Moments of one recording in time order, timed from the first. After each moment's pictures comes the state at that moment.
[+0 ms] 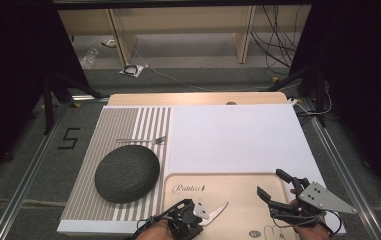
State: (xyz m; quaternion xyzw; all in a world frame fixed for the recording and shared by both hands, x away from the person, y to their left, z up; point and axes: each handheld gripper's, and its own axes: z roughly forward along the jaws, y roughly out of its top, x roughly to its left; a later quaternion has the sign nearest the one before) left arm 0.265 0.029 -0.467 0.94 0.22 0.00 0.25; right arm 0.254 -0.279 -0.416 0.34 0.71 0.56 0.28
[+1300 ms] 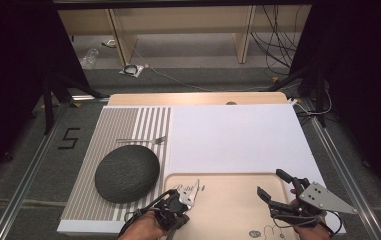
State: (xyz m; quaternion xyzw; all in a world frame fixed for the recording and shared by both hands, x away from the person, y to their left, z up) left arm 0.286 0.062 -0.465 0.93 0.28 0.01 0.23; right arm 0.254 -0.280 -0.416 0.33 0.70 0.56 0.28
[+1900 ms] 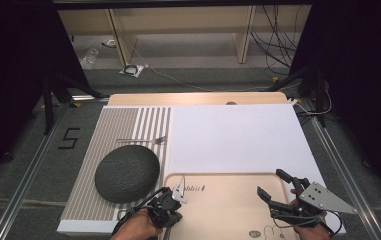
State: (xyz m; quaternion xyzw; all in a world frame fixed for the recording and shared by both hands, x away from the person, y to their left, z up) left arm 0.290 0.077 -0.464 0.93 0.29 0.01 0.21; right arm 0.254 -0.280 -0.416 0.33 0.70 0.56 0.28
